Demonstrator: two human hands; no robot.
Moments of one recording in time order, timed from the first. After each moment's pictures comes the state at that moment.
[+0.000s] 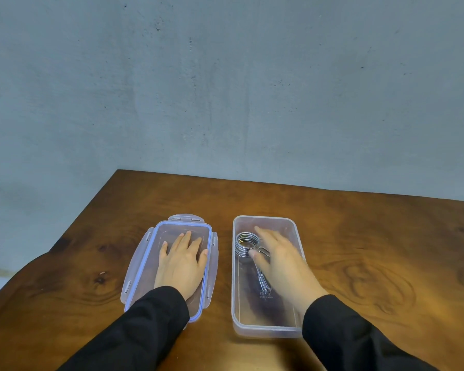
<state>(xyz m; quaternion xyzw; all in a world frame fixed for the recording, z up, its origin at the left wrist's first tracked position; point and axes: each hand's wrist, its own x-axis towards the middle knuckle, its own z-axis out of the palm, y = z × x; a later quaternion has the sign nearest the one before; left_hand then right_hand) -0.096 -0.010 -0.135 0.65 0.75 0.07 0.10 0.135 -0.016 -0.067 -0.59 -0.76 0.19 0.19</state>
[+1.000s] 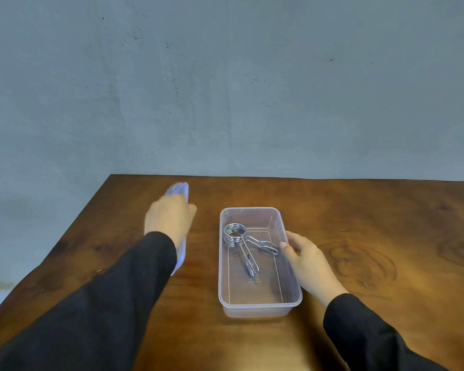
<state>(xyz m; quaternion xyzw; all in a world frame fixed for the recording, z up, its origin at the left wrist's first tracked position) -0.076 0.009 -0.012 0.61 0.77 0.18 0.07 0.210 -0.035 -0.092 -0.66 -0.61 0.32 0.30</state>
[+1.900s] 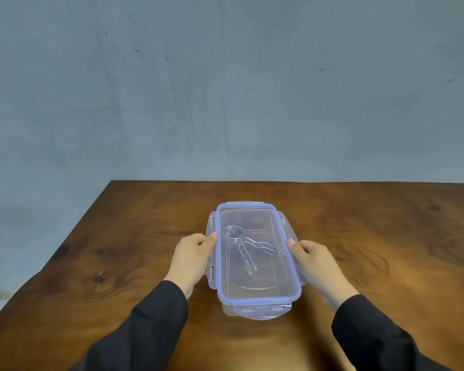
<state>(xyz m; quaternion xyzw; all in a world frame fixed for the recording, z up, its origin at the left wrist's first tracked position) -0.035 -0.057 -0.045 0.47 0.69 0.37 0.41 0.221 -0.056 -0.066 -0.67 -0.52 0.41 0.34</state>
